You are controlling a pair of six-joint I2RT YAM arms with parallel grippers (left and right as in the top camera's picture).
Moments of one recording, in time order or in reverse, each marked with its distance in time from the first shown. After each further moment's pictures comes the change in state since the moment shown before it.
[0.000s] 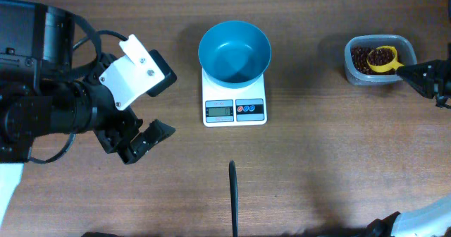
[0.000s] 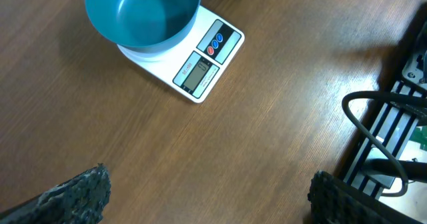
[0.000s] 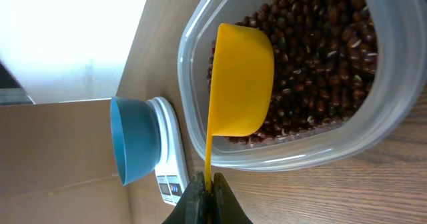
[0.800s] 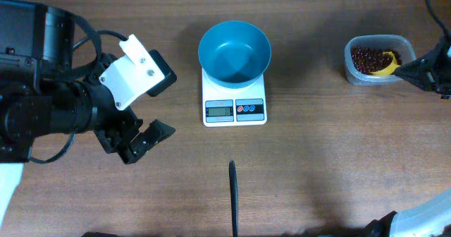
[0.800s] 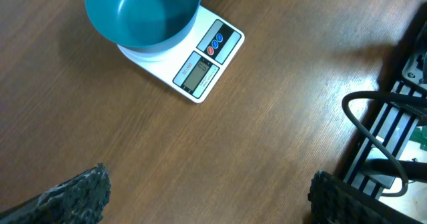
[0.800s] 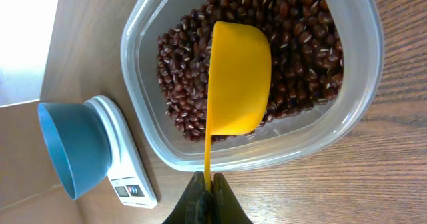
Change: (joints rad) left arm 0.000 0.000 0.000 0.000 0.000 0.000; right arm 0.093 -0.002 0.131 -0.118 0.302 0.083
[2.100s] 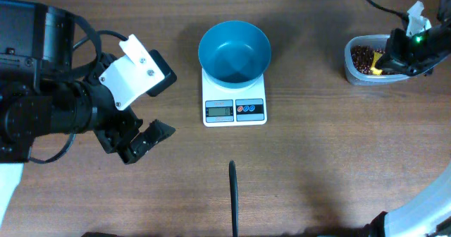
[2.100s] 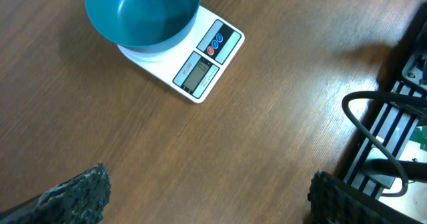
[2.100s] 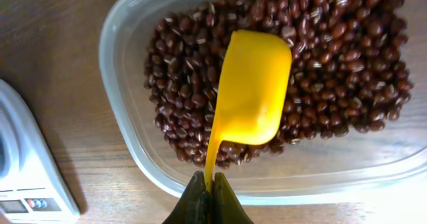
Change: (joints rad) left arm 0.000 0.000 0.000 0.000 0.000 0.000; right arm 0.277 -0.006 0.105 -0.045 0.414 0.034
